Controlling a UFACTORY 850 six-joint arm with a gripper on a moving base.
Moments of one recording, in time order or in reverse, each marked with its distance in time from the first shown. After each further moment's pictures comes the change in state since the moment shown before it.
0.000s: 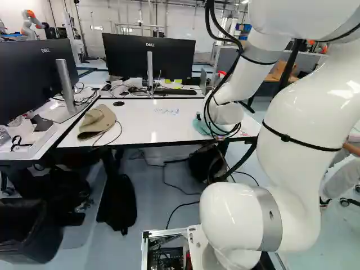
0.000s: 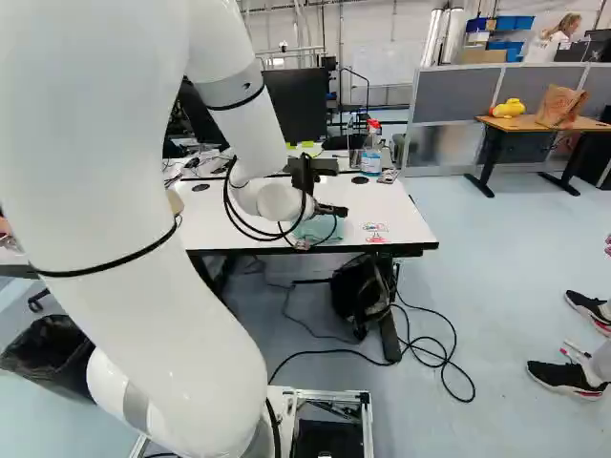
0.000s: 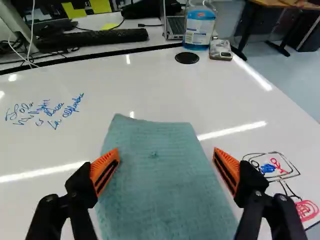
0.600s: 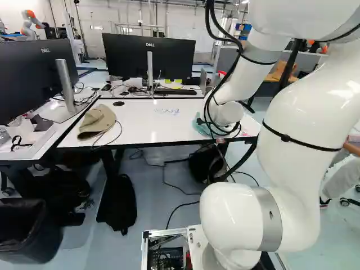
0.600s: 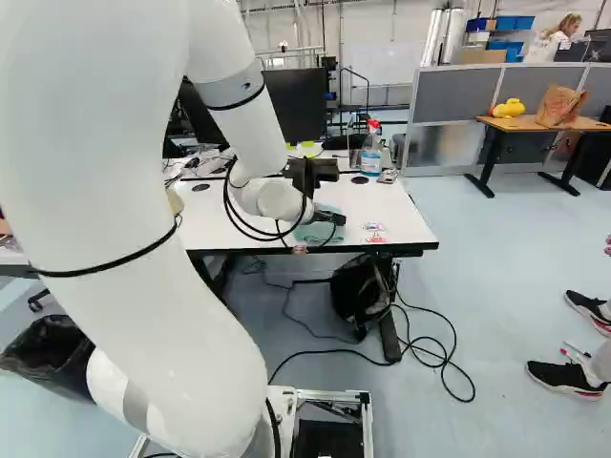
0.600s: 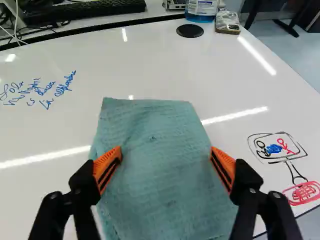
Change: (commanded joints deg) arm 0.0 0.0 0.0 0.0 -4.5 0.0
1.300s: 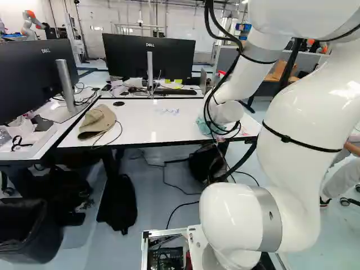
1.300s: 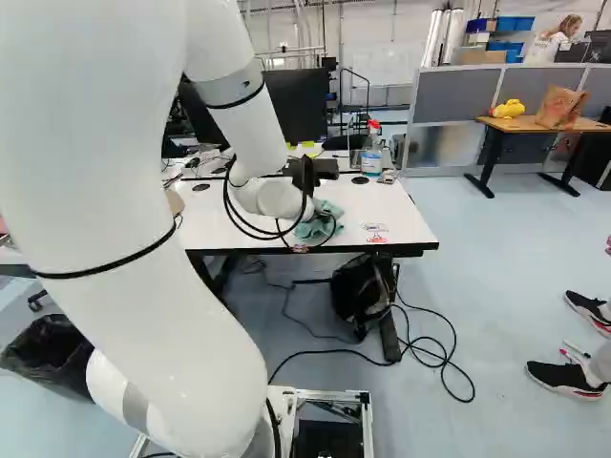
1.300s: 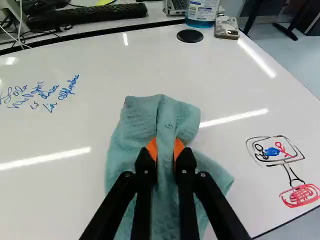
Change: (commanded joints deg) arm 0.0 0.6 0.2 0.0 0.0 0.0
